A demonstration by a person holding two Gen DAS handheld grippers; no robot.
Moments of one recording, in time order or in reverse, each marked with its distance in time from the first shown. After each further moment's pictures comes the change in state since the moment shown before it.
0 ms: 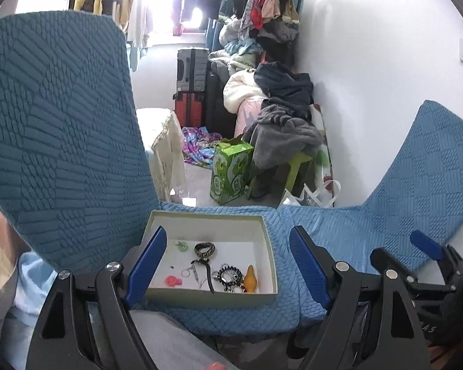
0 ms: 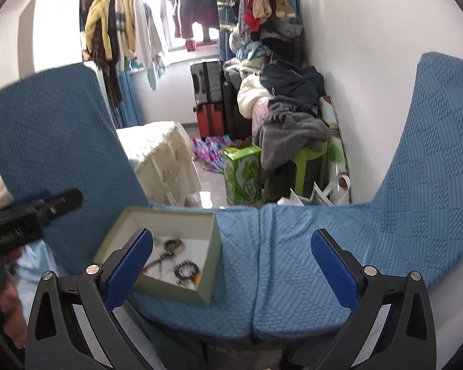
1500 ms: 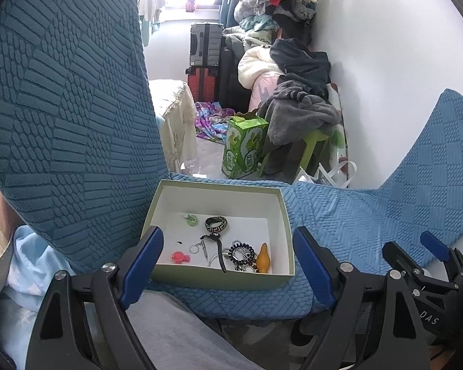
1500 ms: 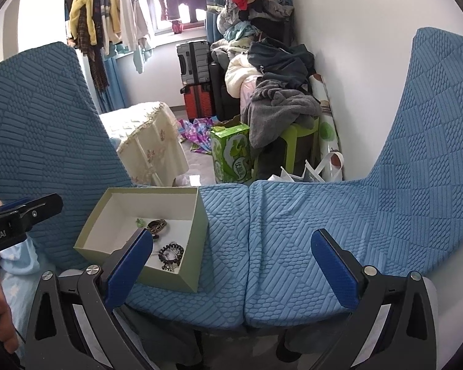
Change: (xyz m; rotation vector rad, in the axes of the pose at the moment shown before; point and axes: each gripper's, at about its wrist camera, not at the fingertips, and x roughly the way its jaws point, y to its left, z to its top) left arm 0.039 0.011 -0.015 -0.034 0.105 0.051; right arm 0.025 -0.019 -0.019 0.013 0.076 -0.043
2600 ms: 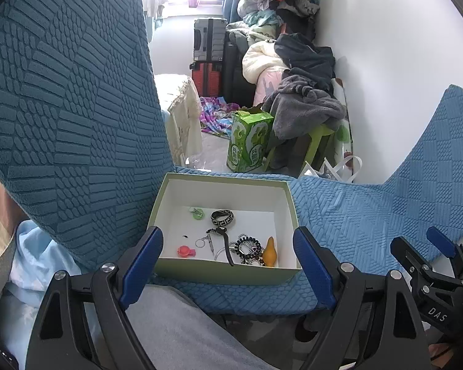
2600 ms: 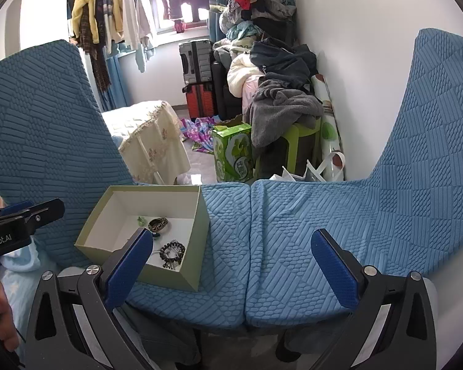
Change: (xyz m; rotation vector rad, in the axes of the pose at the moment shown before) left arm 0.002 0.004 -0.006 0.003 0.020 0.023; right arm 0.001 0.000 -0.002 -0.006 0.004 0.011
